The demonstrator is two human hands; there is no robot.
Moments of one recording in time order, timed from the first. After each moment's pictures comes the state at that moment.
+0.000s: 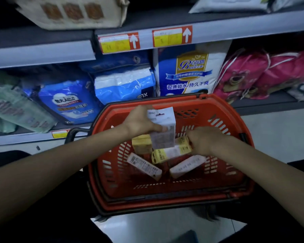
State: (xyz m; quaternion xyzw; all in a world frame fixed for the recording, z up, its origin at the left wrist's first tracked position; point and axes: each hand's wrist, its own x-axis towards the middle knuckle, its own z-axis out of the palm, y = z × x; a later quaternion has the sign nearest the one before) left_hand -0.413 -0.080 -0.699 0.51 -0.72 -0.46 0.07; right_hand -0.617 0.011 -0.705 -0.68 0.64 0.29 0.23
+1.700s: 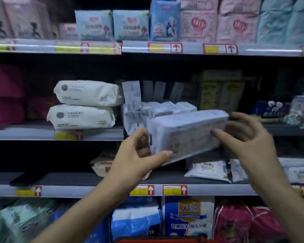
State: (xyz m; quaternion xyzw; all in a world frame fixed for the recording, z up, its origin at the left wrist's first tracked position) left_hand -0.382 -0.014 -0.351 0.26 -0.70 -0.43 0.51; right_hand -0.630 0.030 -0.341 -0.50 0.51 -0.69 0.12
